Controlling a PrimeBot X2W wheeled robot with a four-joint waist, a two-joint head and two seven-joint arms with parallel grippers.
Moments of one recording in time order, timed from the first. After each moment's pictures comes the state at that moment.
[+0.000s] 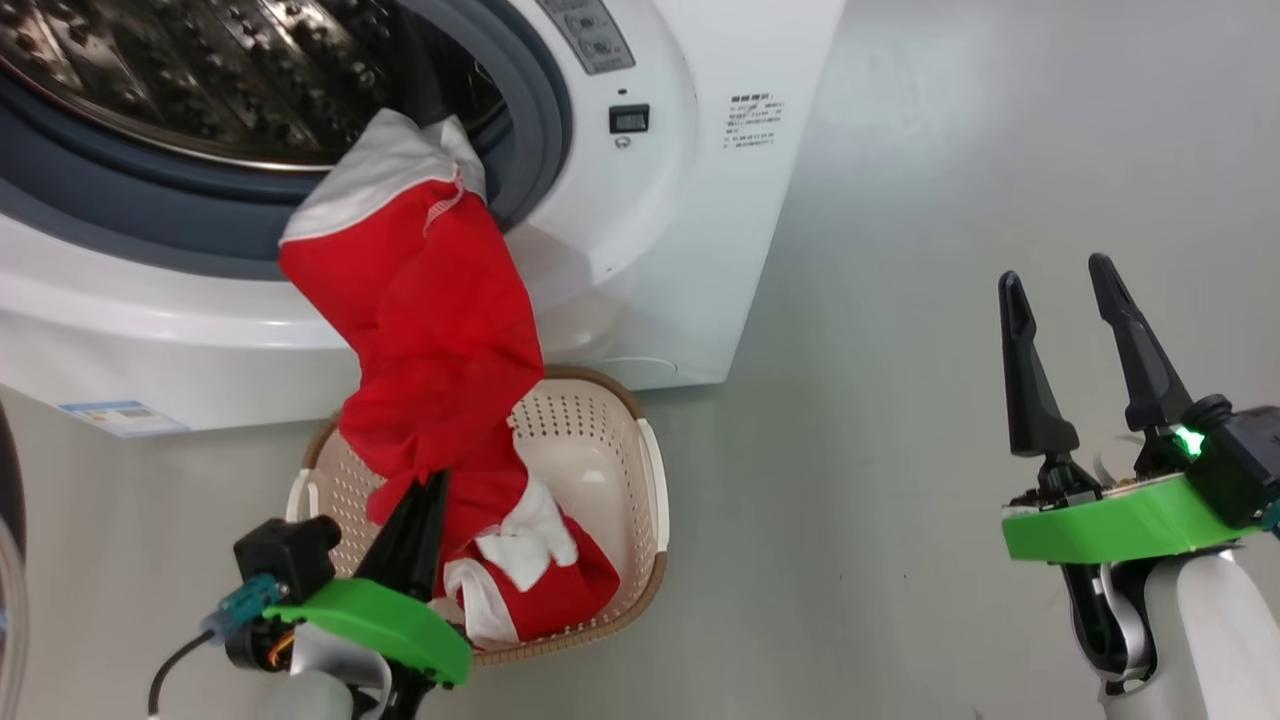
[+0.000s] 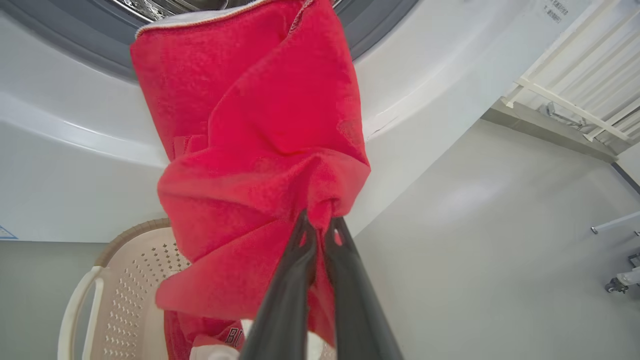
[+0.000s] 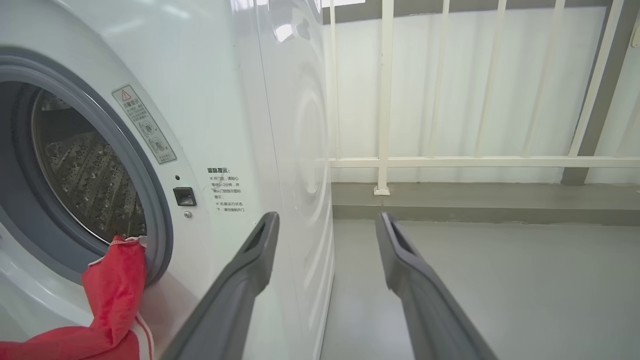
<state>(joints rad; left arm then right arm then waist) -0.34 0.08 -0.21 0.53 -0.52 -0.12 -0.22 -0.22 -0.05 -0.04 0.05 0.24 0.13 -0.26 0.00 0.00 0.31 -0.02</state>
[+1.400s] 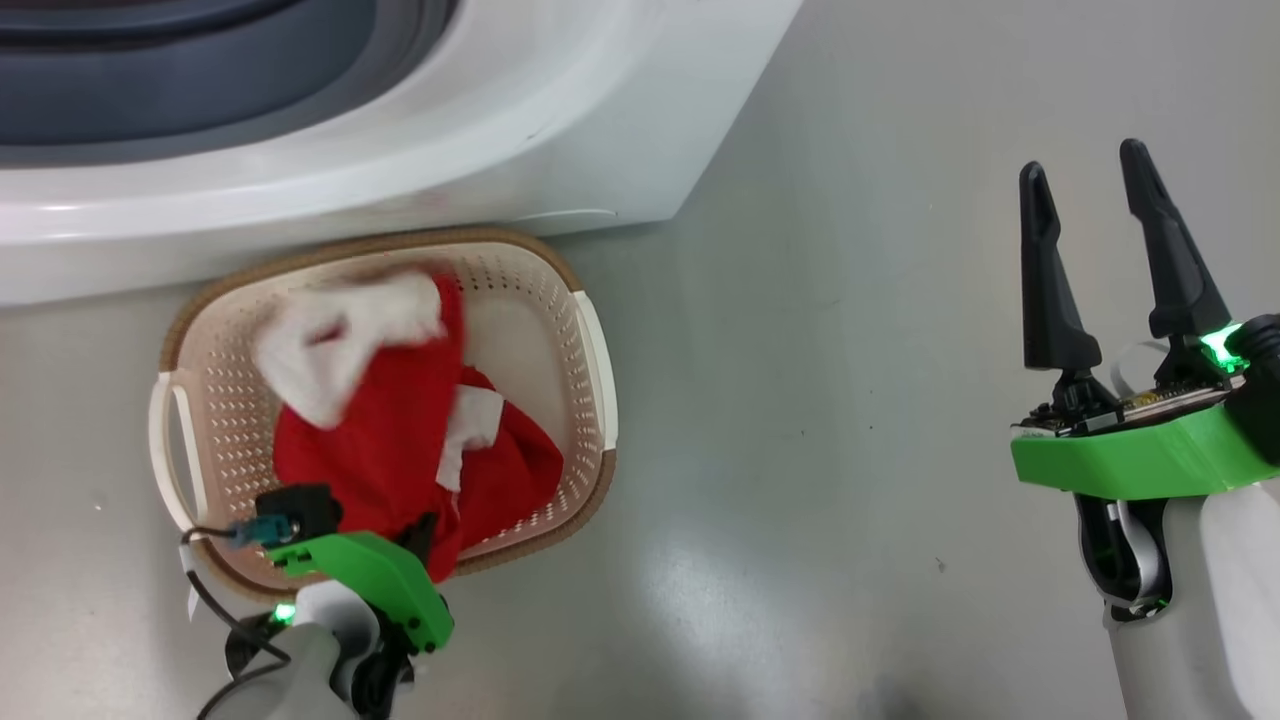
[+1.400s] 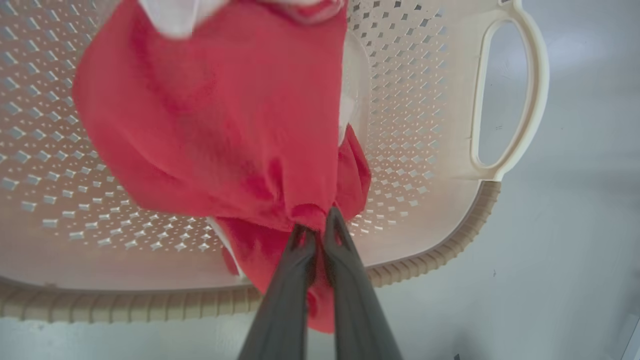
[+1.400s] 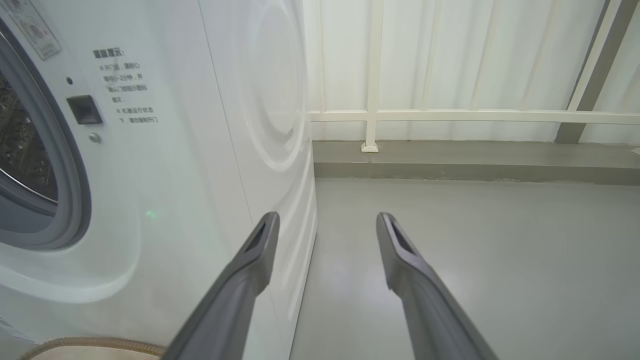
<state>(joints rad) -0.66 0.08 -0.51 1.18 -0.92 -0.12 -0.10 -0.34 -0.05 -0.03 0.00 0.24 0.13 -0.26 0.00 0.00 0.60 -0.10</state>
